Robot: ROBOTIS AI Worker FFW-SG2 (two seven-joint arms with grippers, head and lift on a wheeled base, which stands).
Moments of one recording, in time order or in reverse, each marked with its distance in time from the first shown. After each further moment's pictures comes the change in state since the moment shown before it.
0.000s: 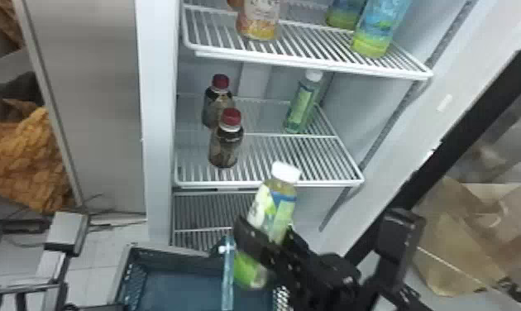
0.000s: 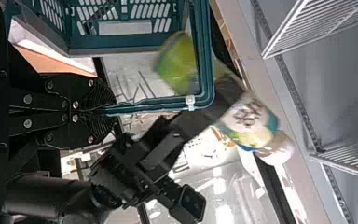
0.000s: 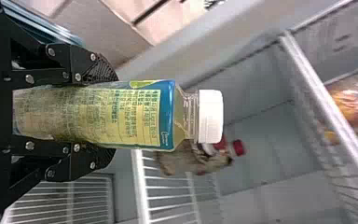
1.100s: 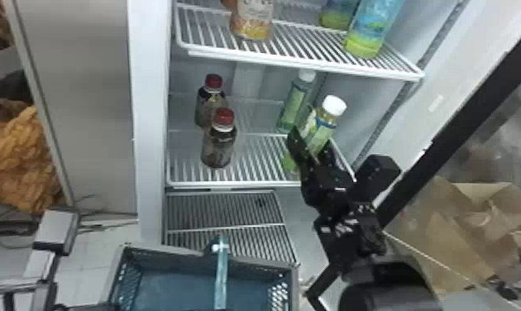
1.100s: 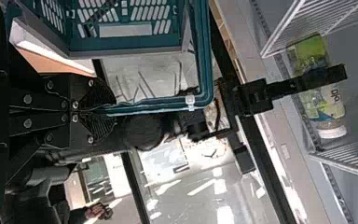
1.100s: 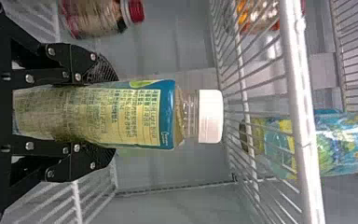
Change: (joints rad) left arm -0.007 0.000 -0.001 0.000 0.000 0.000 0.000; right arm -0.485 0.031 -0.008 0.681 0.313 -0.653 -0.063
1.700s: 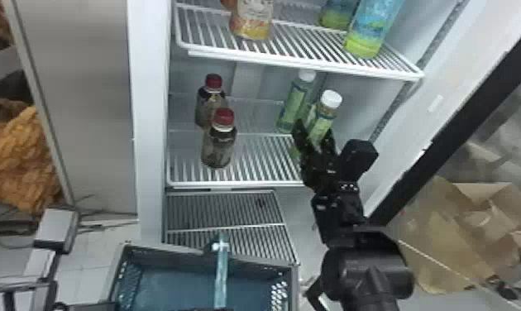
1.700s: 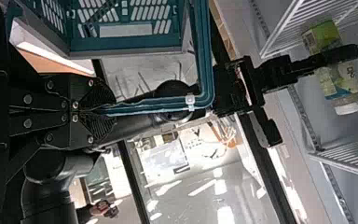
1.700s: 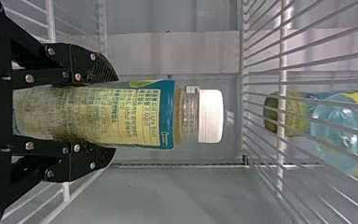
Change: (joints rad) left arm -0.004 0.000 -0.001 0.000 -0.001 0.000 0.001; right arm -0.241 0.006 -0.021 0.361 0.135 -0.152 -0.032
